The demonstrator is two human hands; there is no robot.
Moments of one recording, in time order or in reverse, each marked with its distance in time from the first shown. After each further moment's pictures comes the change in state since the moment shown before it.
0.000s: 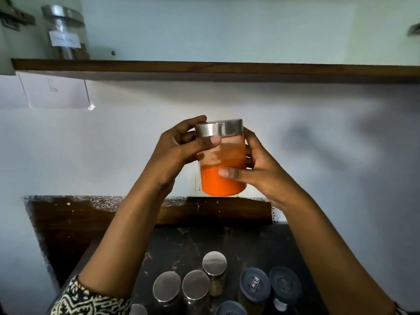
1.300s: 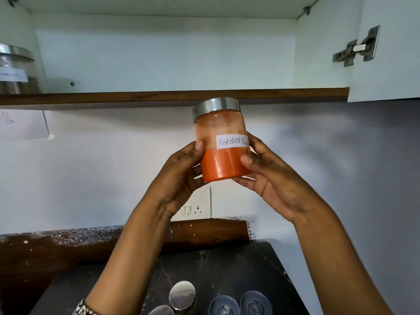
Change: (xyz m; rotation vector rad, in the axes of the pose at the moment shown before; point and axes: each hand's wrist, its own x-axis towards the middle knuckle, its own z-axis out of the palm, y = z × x) left_hand 0.026 0.005 0.105 -0.427 -0.227 -0.084; right_hand -0.041 -0.017 -0.102 0.301 0.064 -0.053
